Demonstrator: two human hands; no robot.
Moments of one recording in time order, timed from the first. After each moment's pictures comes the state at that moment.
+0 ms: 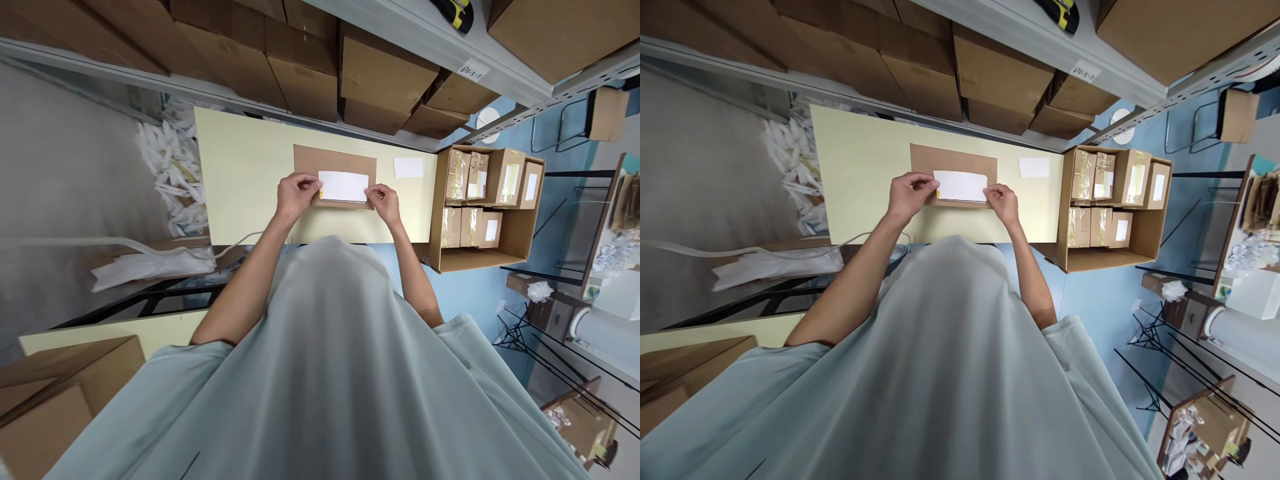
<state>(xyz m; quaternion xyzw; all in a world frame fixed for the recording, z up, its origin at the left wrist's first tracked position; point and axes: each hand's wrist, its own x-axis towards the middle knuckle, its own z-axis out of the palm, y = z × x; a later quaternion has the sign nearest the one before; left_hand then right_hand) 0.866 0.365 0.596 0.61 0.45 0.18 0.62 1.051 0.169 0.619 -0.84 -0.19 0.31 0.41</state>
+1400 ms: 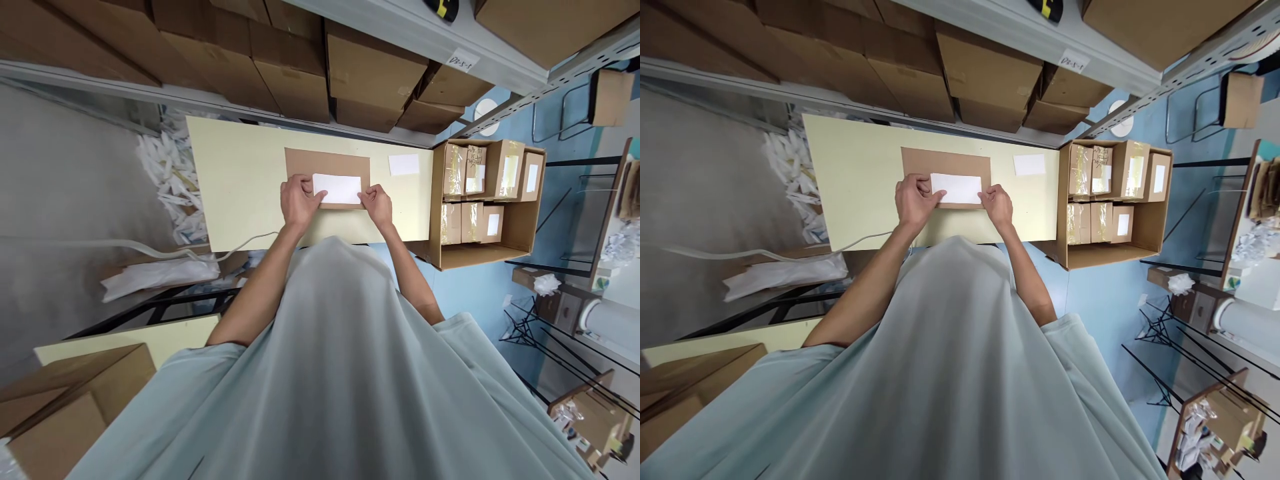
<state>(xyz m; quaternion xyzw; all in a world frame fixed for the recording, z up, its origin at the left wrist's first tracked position) 0.867 0.347 0.556 0.78 0.45 0.13 0.41 1.045 0.160 0.579 -0.89 -0.22 0.27 0.29</state>
